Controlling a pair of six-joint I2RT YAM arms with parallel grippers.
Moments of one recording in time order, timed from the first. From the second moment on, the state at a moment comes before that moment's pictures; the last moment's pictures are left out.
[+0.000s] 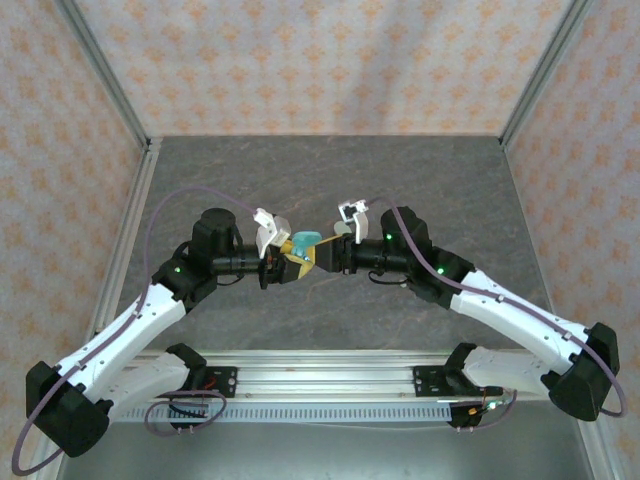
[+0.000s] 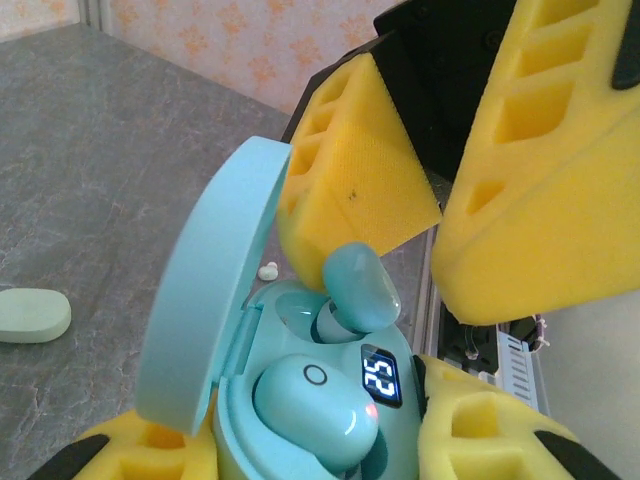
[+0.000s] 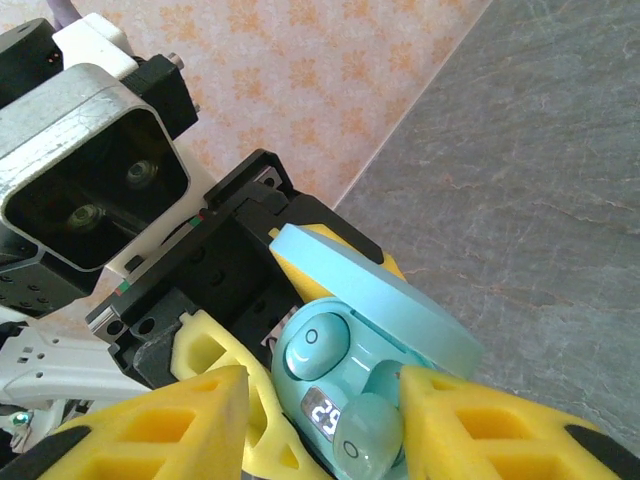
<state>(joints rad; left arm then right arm) -0.50 0.96 0.78 -0.23 0.76 -0.02 0.84 1.08 0.93 -0.15 -0.43 0.65</state>
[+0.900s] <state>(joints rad) -0.50 0.96 0.78 -0.20 0.76 -0.02 0.84 1.01 1.02 -0.36 -0.33 0.64</state>
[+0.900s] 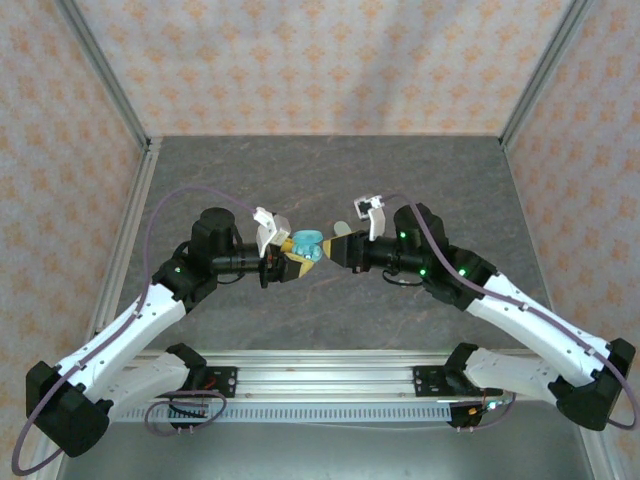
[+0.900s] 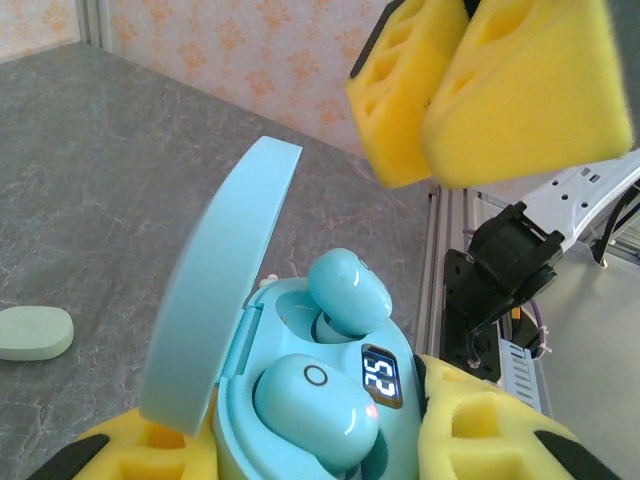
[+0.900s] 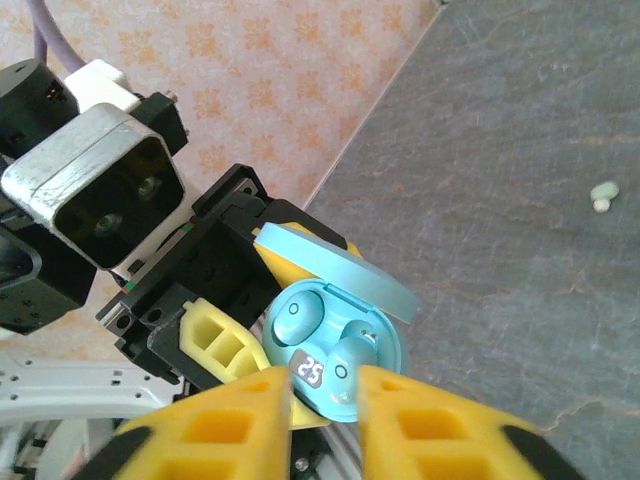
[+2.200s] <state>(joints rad) -0.50 0.93 0.76 -0.18 0.76 -0.04 0.85 1.04 1.22 -0.54 -0.15 0.56</state>
